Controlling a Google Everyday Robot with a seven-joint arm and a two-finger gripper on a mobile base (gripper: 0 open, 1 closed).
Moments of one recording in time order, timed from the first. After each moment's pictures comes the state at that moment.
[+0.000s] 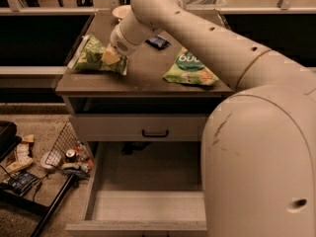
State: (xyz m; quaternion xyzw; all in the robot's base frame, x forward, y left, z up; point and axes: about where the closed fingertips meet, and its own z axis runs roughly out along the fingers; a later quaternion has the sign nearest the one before) arm 0.736 0.151 0.851 -0.58 0.72 0.16 0.35
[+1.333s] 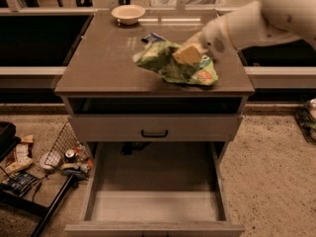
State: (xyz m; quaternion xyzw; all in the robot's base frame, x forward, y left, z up) arm 0.634 -0.062 0.924 -0.48 0.74 0.24 0.40
